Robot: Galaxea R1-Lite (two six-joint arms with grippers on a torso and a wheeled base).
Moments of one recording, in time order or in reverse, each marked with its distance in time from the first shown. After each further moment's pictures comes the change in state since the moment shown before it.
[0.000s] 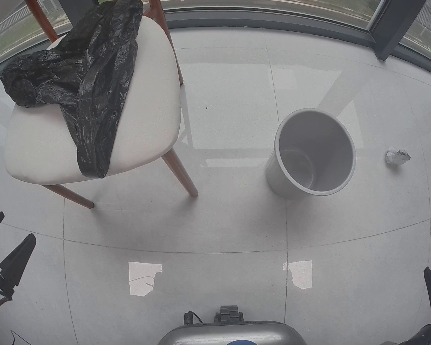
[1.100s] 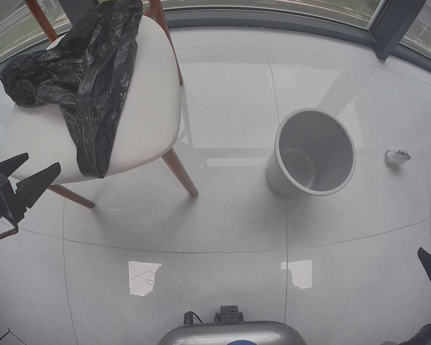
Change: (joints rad) left arm -0.077 0.405 -0.287 -0.067 -0.007 0.003; right arm 0.034 0.279 -0.125 -0.005 0.003 0.002
